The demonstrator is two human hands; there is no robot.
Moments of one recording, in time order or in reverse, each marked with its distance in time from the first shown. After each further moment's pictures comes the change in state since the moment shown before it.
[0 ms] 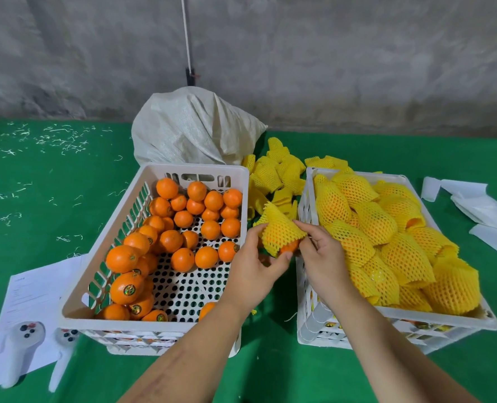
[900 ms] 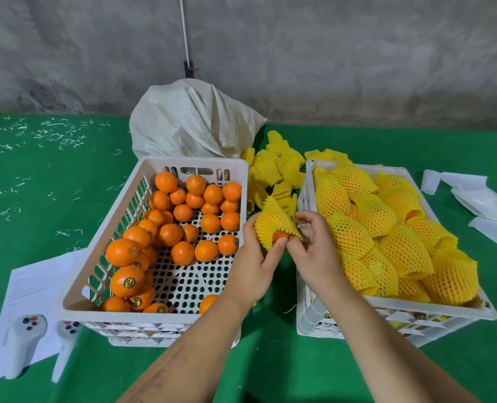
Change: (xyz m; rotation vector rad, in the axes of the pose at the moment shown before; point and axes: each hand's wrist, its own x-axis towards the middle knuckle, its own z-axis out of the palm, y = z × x) left_hand -0.006 0.005 0.000 0.040 -0.029 -0.005; right_hand -0.004 0.007 0.007 -0.036 -0.037 -0.107
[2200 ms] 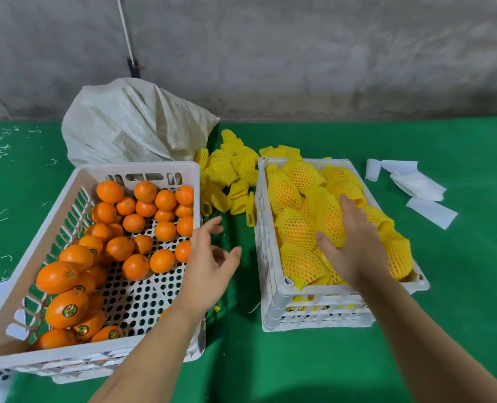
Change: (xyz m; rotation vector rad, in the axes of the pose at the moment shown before) left_hand 0.004 -0.007 -0.003 0.031 -0.010 0.021; right_hand -0.016 -0.007 -0.145 -0.924 0.159 0.171
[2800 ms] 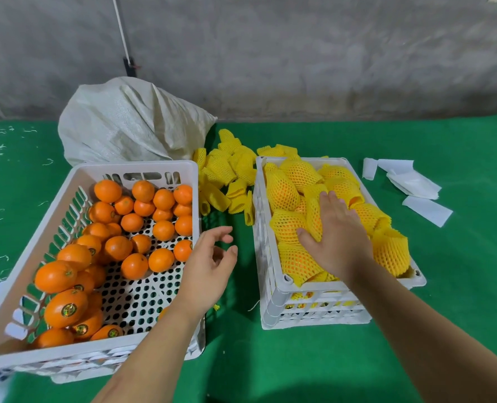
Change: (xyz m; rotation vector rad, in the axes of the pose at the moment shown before) left_hand -0.006 0.002 0.001 -0.074 -0.030 -0.064; right_hand 0.010 -0.022 0.007 -0.219 -0.127 -0.124
